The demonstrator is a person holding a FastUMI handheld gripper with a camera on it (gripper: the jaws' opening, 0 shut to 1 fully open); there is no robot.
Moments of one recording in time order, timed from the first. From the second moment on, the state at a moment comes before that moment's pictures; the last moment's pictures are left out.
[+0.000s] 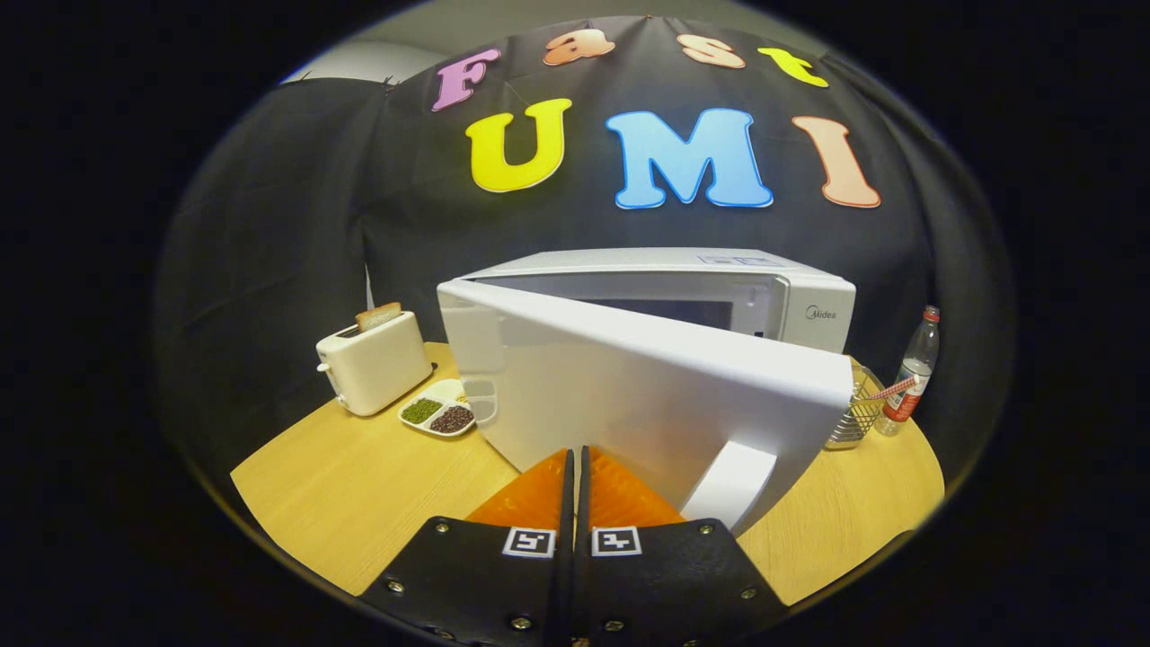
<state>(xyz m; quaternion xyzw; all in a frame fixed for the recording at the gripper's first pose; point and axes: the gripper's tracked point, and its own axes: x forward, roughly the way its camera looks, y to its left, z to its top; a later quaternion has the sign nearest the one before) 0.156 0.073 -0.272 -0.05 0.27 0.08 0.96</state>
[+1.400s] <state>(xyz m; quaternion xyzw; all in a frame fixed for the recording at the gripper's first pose) 0.262 0.014 -0.271 -0.02 0.24 0.01 0.97</state>
